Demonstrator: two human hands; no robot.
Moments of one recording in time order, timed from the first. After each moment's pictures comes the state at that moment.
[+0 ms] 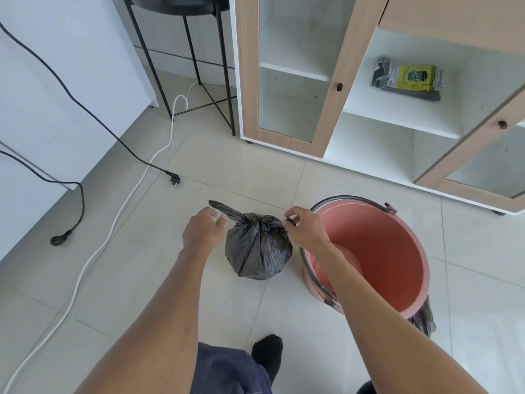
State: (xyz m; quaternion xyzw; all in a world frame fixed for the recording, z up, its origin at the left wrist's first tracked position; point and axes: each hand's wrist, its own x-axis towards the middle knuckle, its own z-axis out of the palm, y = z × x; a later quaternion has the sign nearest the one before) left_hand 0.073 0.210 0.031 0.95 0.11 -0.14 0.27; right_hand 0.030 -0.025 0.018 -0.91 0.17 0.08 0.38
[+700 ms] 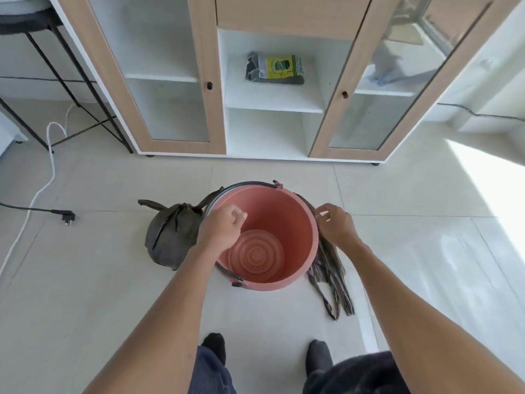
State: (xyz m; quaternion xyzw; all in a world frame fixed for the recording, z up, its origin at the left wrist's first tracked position) left_hand -0.005 -0.016 0.066 0.92 -0.20 -0.18 0.29; right_hand -0.139 -0.257 0.048 -0.86 0.40 -0.01 0.32
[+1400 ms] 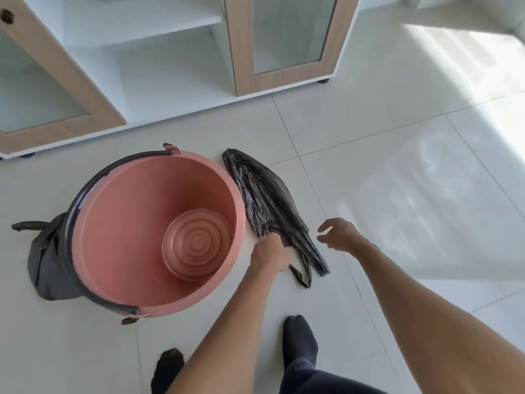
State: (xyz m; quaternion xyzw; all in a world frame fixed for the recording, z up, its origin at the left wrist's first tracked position) left_hand -0.177 -0.221 -0.115 0.85 -0.30 -0.43 0.07; right_hand -0.296 -0.373 -0.139 -0.74 0.52 0.20 0.38
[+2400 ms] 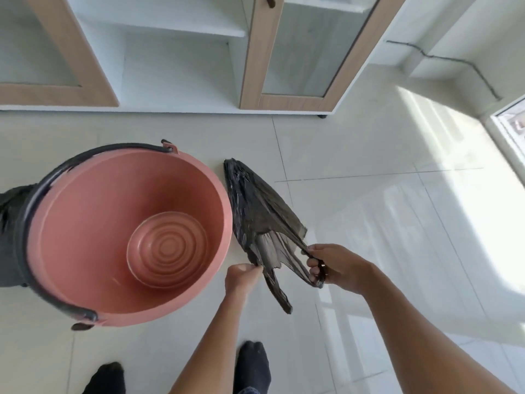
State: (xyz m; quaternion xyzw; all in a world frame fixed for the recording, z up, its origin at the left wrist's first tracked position) left_hand -0.192 -0.217 -0.178 0.77 0.12 -0.48 0.41; right_hand -0.291 -0.379 -0.055 -0.48 0.54 0.16 0.68
